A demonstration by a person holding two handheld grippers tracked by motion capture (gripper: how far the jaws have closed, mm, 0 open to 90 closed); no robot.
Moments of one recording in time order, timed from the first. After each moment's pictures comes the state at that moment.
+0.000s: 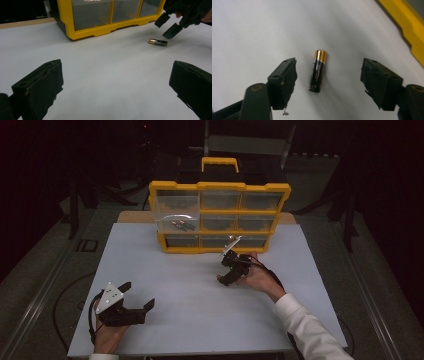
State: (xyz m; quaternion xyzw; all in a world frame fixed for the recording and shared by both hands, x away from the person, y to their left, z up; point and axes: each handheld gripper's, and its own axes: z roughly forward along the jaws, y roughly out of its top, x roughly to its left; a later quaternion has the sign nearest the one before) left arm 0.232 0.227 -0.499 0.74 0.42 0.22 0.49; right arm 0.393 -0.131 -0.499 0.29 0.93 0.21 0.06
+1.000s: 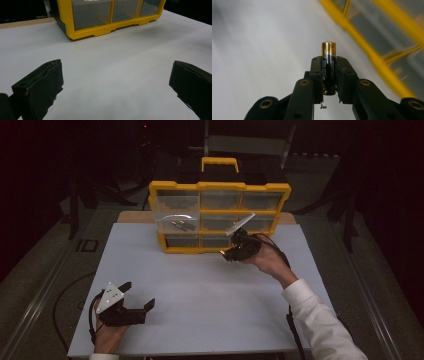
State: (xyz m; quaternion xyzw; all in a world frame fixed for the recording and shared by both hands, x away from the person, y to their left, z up) left arm 0.232 0.227 -0.499 0.74 0.42 0.22 0.49; right arm 0.408 -0.151 -0.411 0.28 0.92 0.28 0.05
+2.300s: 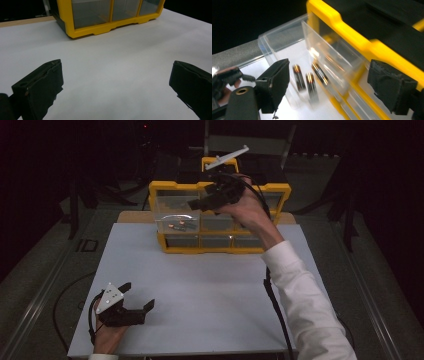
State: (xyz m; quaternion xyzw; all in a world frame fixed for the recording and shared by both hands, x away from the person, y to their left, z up) left arm 0.232 0.228 -0.500 0.74 0.42 0.22 0.49; right arm 0.438 -0.093 -0.262 0.26 0.85 0.44 0.10
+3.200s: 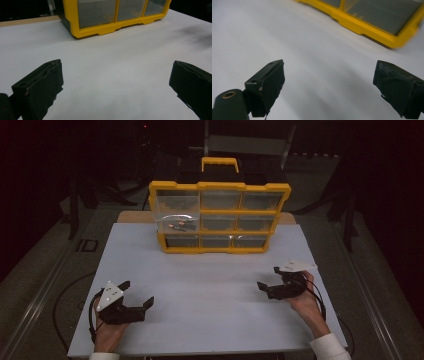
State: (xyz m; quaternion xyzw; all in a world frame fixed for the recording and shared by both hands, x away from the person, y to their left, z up) left arm 0.238 0.230 -0.502 0.73 0.43 0.22 0.48; right arm 0.312 -0.285 -0.491 0.38 0.80 0.42 0.16
